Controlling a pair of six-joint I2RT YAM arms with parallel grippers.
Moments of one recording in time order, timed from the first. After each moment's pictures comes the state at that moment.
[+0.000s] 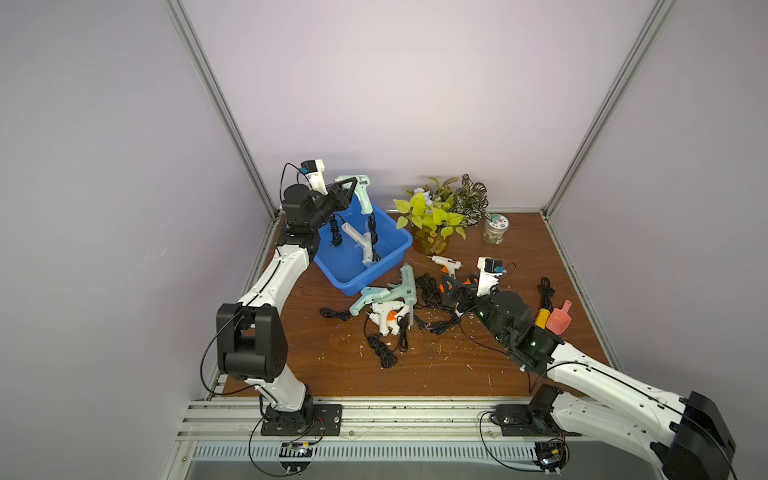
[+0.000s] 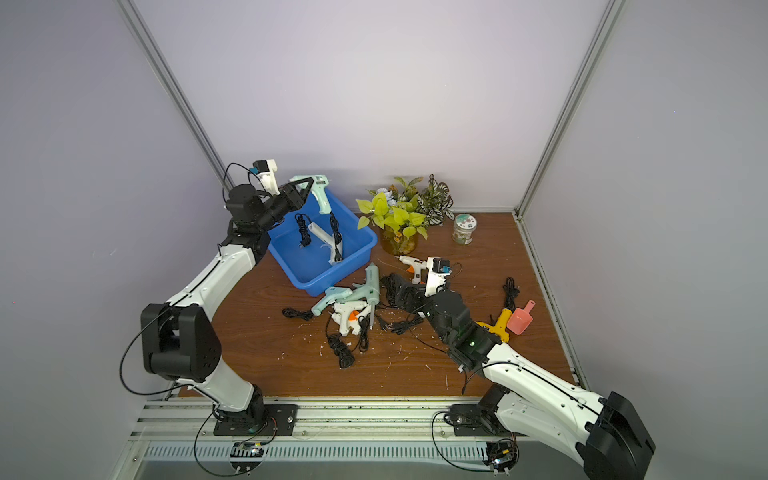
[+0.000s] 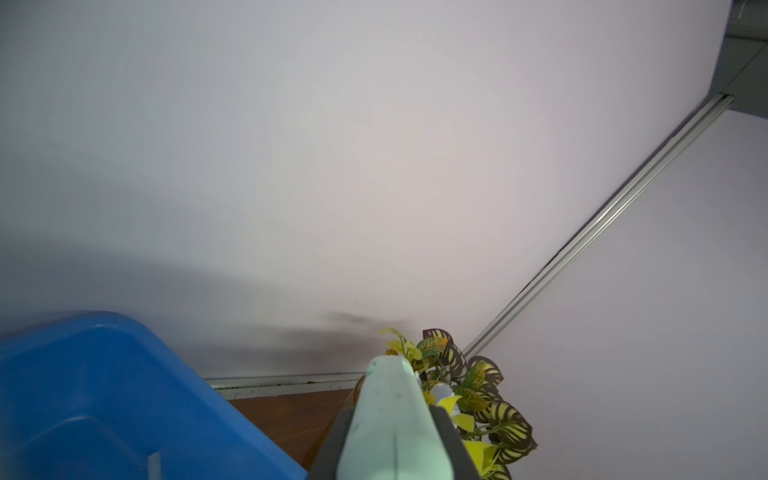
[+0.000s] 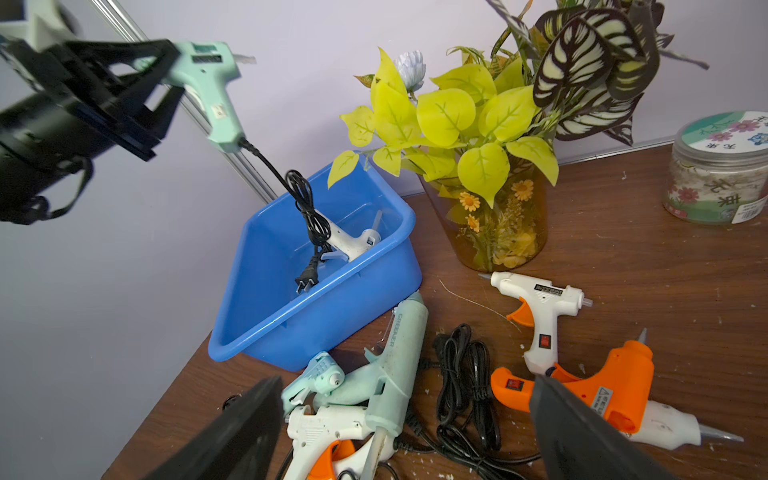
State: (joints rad) left arm -0.07 1.69 1.37 0.35 0.50 -0.62; right arm 0.81 0.95 0.56 0.21 0.36 0.51
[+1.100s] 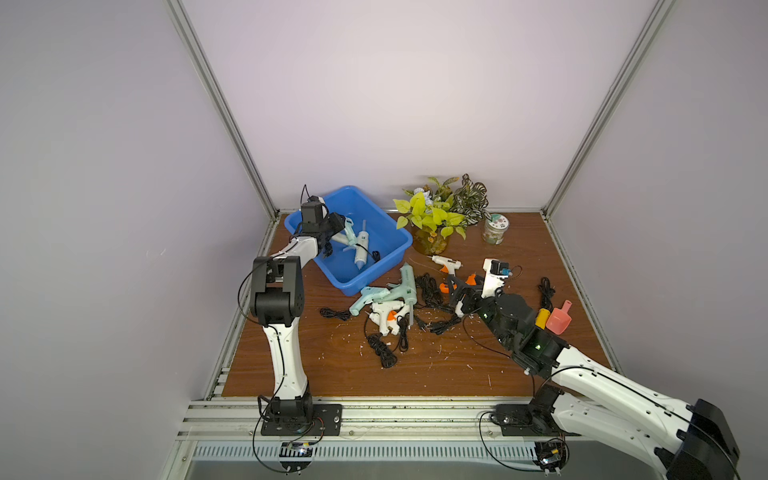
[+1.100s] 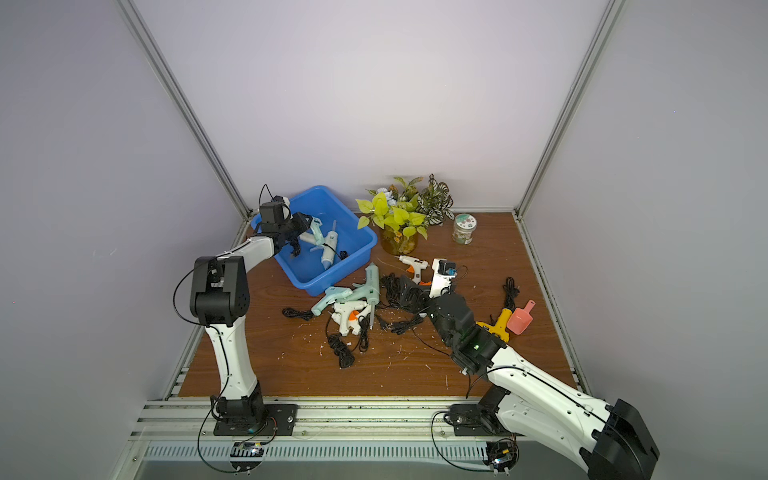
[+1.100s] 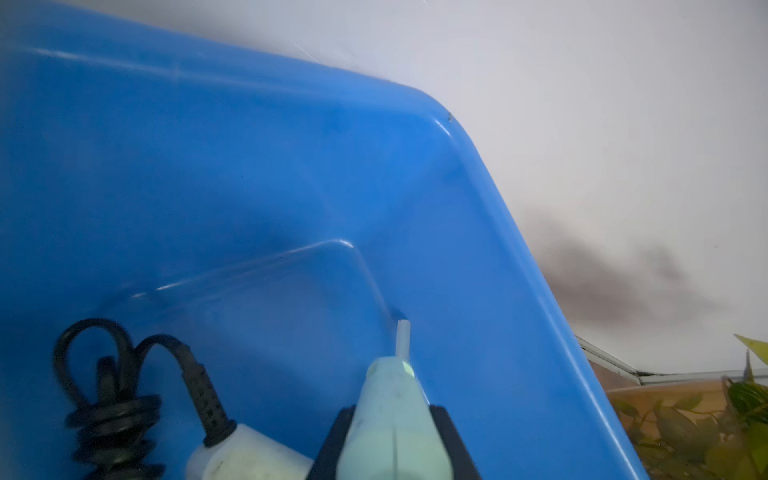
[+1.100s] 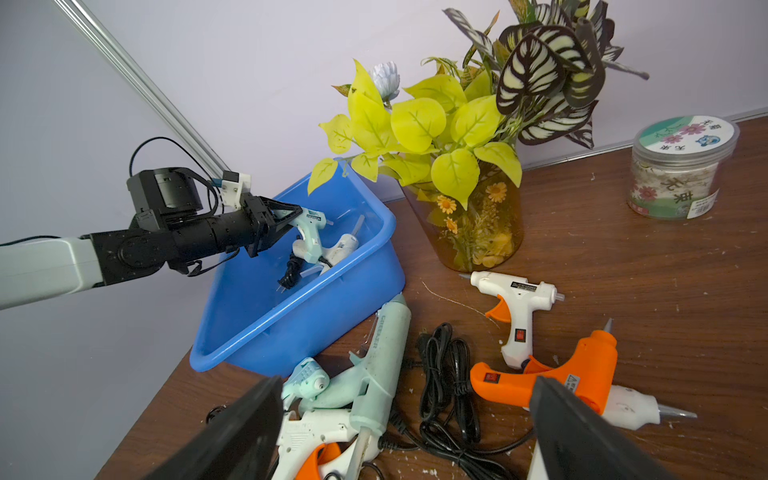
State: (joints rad) left arm 0.02 2.15 1.56 0.10 0.26 -0.56; right arm 0.81 0.90 0.54 0.17 0.41 0.52
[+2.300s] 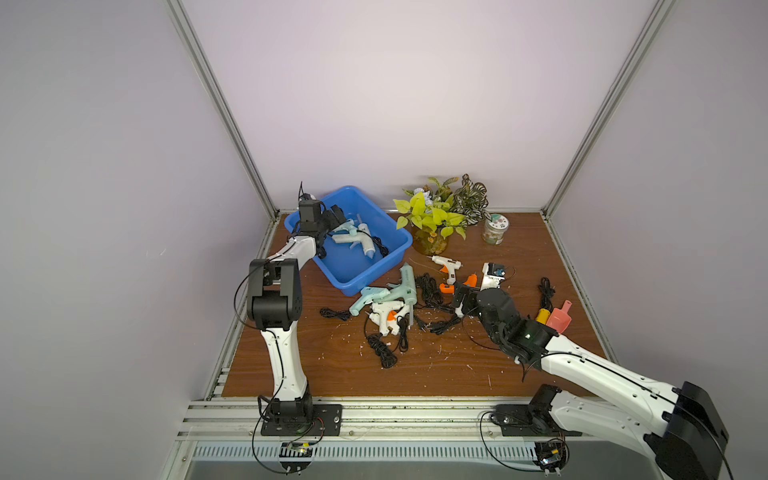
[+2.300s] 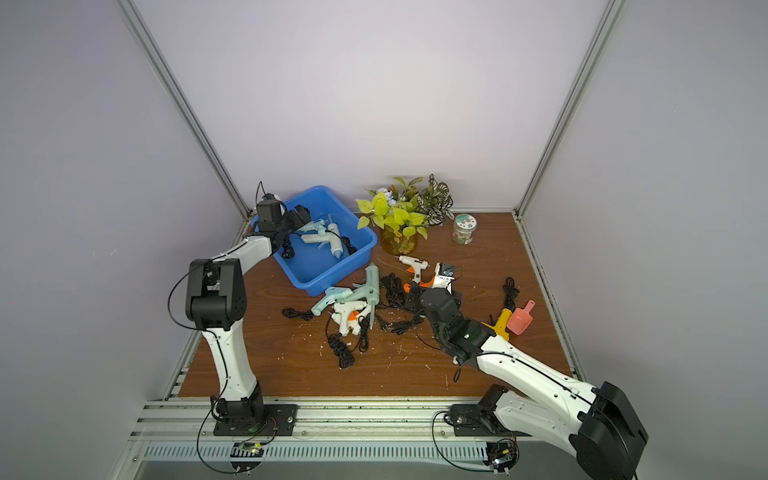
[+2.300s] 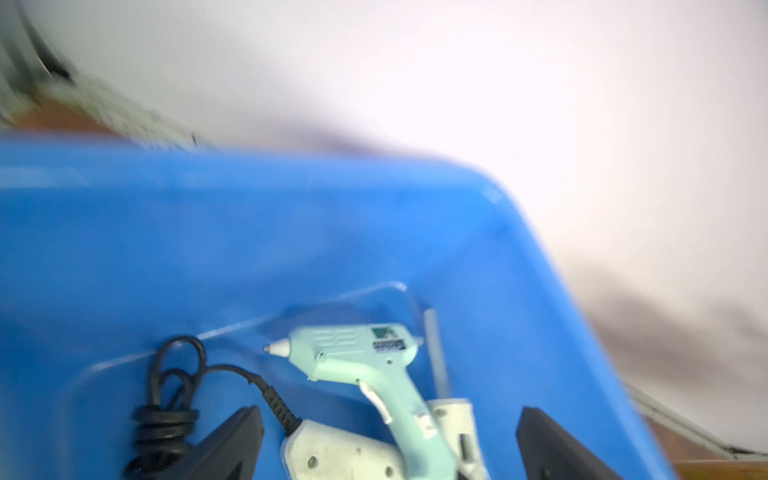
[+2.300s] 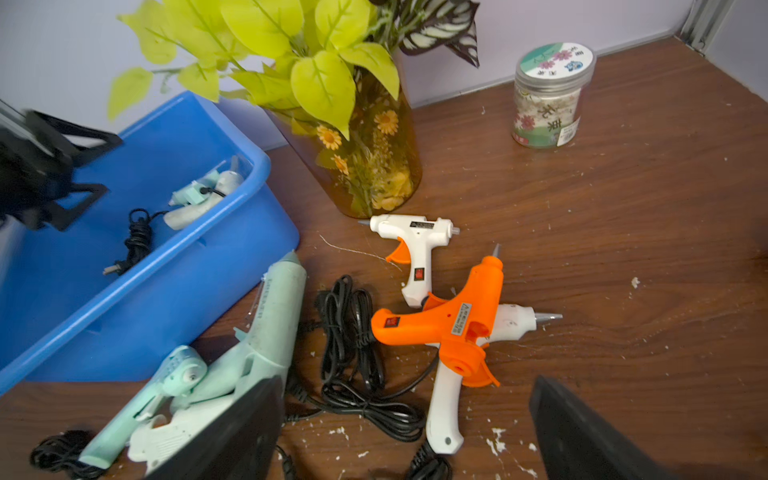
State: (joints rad) left arm 0.02 2.02 1.50 0.11 0.07 -0.53; right arm 0.79 1.03 0.63 -0.15 0.60 0.65
